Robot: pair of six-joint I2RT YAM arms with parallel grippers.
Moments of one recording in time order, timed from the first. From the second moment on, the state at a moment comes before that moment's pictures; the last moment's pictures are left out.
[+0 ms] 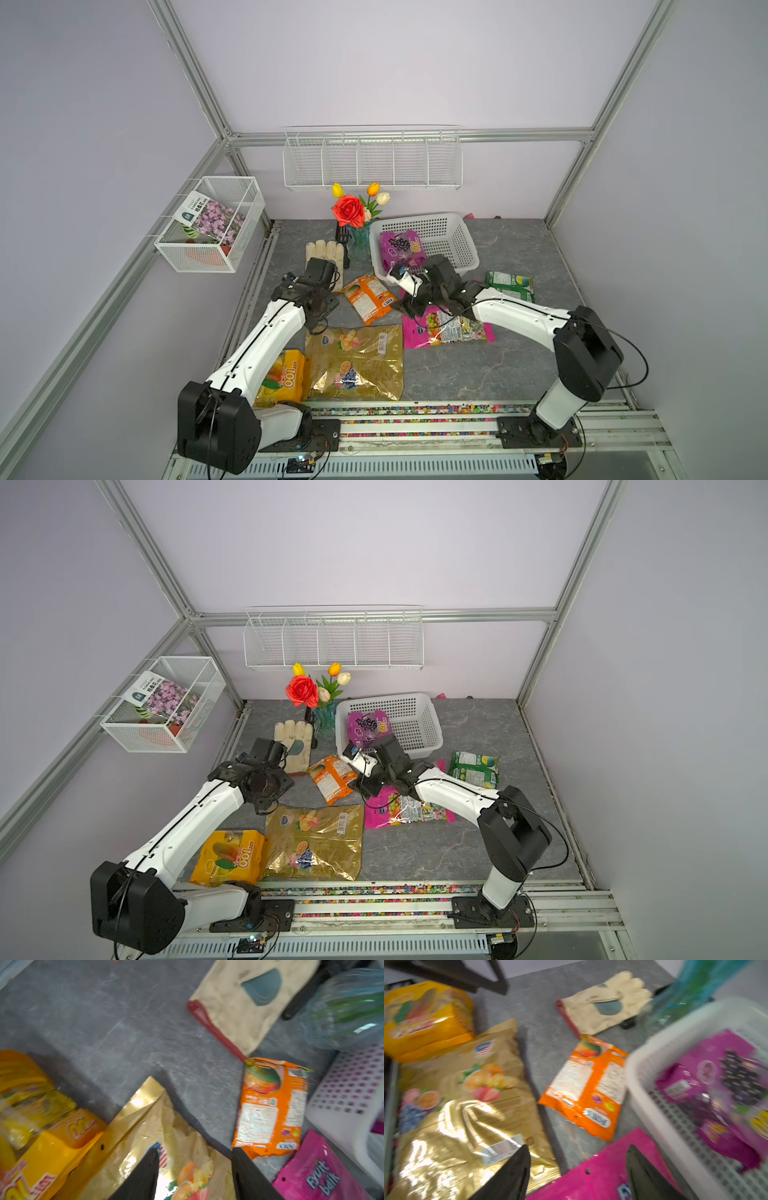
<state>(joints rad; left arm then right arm) -0.28 1.27 1.01 -0.96 -0.21 -1.08 0.78 1.69 1.15 -0.15 -0.36 -0.33</state>
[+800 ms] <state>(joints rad) 0.34 1.19 0.88 -1.03 -0.23 -1.22 1.19 2.23 1.60 0.12 -0.42 -0.44</state>
